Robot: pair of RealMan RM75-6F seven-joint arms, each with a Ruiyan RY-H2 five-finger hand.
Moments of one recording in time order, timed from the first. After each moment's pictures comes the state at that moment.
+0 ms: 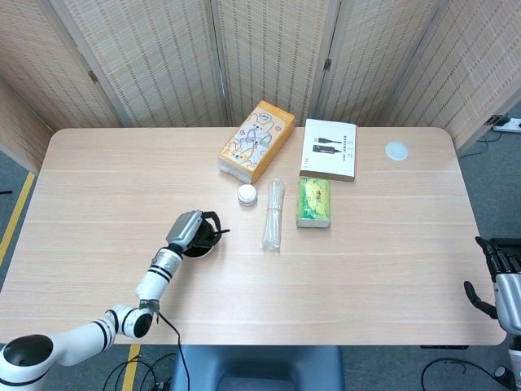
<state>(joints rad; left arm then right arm) -0.81 -1.83 -0.25 -1.00 1.18 0.83 -0.32 0.00 -1.14 0.07 -1.49 -1.50 1.57 0.03</state>
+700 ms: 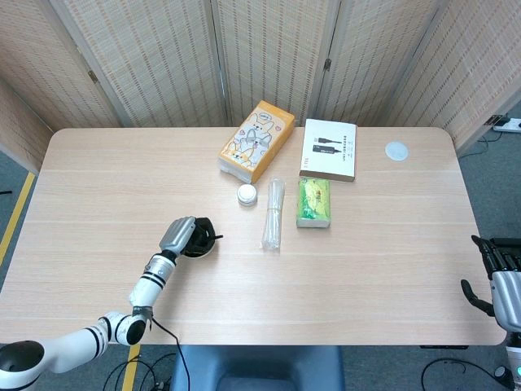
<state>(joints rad) -0.76 -1.80 -0.23 -1.05 1.20 0.84 -0.30 0.01 -1.15 0.07 -1.47 -1.50 1.55 0.04</state>
